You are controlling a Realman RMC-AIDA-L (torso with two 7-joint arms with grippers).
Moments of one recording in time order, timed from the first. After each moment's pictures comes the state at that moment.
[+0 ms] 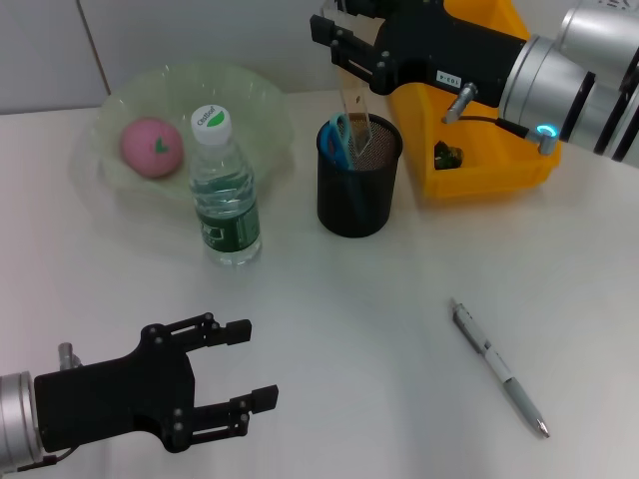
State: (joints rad) left arm -0.21 -2.07 1.28 0.77 1.54 1.54 -1.16; right arm 0.48 2.08 -1.33 -0.91 -1.18 -0.95 1.15
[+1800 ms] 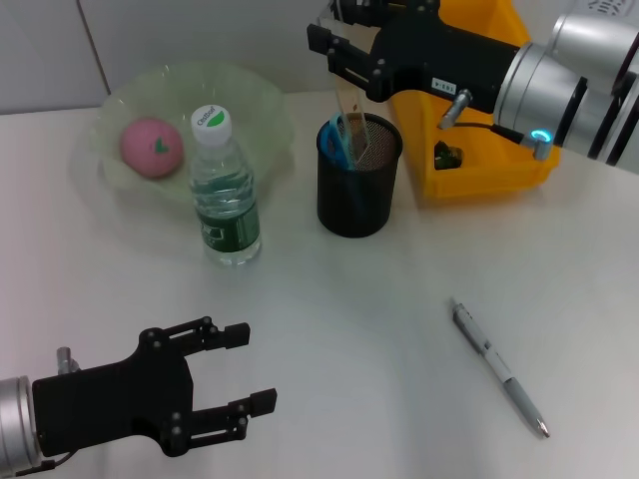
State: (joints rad) left arm -0.21 -2.07 1.28 0.77 1.54 1.54 -1.17; right arm 0.50 2.08 -1.34 -0.88 -1.18 -0.95 1.14
